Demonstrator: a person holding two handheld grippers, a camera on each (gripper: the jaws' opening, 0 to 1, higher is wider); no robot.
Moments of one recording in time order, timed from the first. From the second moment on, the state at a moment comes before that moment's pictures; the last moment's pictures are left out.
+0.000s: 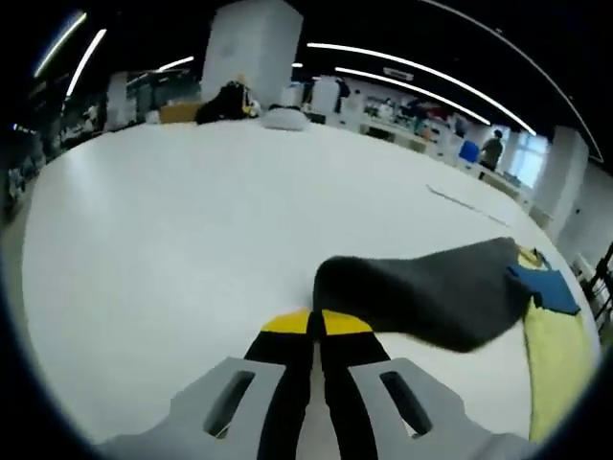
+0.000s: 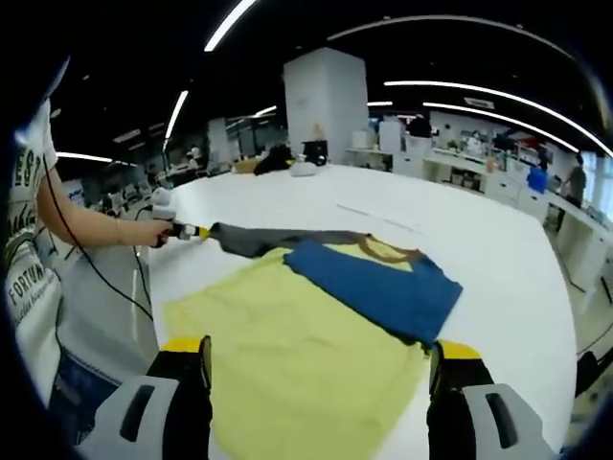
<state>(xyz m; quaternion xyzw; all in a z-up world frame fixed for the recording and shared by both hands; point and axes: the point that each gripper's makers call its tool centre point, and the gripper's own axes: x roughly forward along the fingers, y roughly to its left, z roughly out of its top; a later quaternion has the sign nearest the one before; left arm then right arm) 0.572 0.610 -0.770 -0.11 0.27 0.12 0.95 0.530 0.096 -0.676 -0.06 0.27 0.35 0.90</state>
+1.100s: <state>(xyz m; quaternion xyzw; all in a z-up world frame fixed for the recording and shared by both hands) 0.567 0.630 -0.737 0.00 0.27 0.13 0.96 0.533 0.096 -0.678 -0.06 0.26 0.35 0.90</state>
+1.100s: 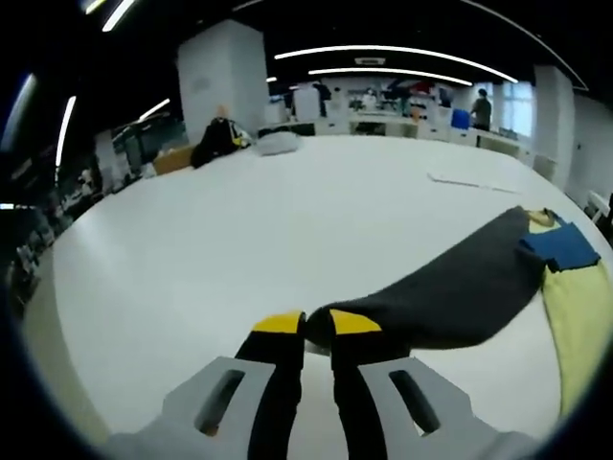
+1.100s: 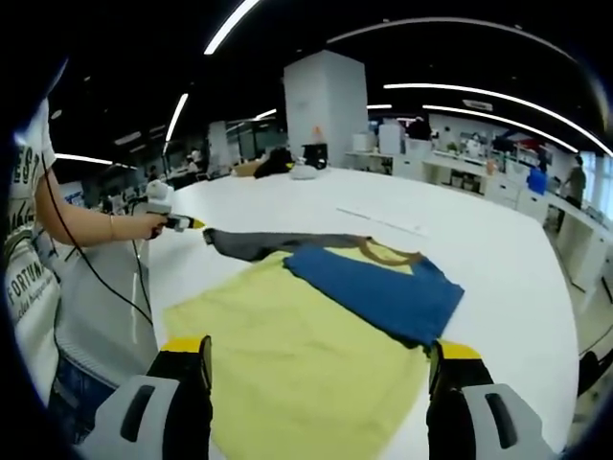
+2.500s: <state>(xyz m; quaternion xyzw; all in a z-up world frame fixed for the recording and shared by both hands) 0.563 0.580 -0.777 -0.08 0.27 0.17 0.94 0.529 0.094 -0.685 -0.05 0.27 0.34 0.90</state>
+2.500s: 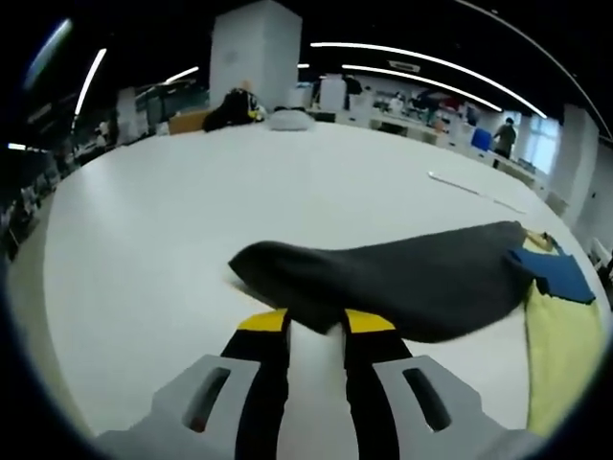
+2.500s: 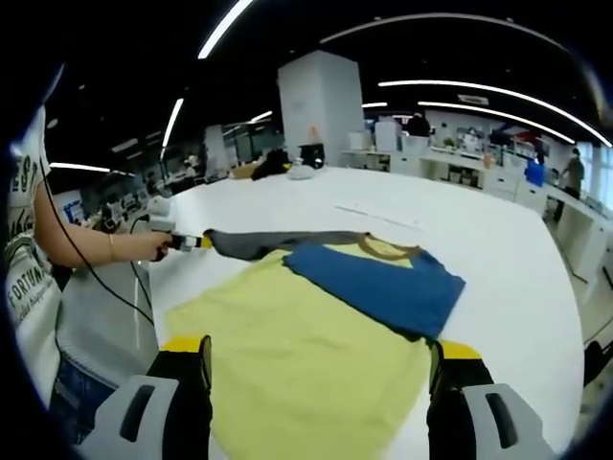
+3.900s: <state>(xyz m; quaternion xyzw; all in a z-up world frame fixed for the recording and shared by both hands) 0.549 0.601 -0.757 -0.08 0.27 0.18 0.94 0.527 0.091 -0.692 -0.05 0.28 0.34 0.90</state>
